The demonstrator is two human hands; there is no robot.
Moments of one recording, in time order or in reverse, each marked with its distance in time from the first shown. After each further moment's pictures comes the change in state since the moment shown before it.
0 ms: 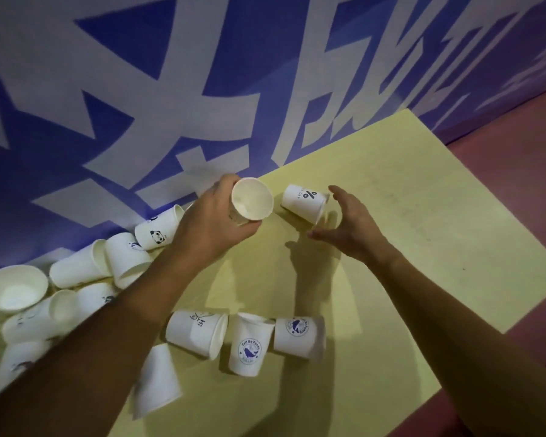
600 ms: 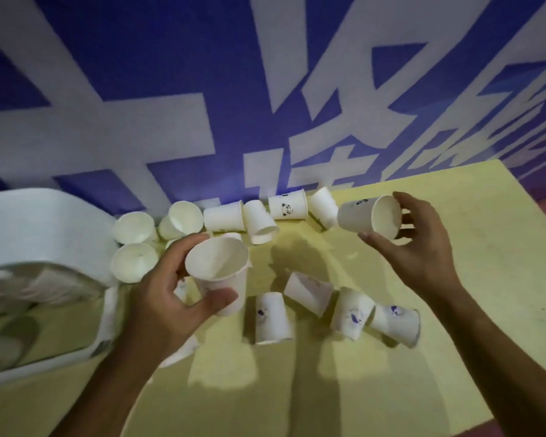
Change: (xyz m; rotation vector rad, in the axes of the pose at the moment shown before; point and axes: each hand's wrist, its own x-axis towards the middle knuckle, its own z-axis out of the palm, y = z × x) left_hand -0.282 -0.102 -0.162 -0.531 0.359 -0.124; right_hand -0.132 -0.168 0.042 0.135 0.323 -0.362
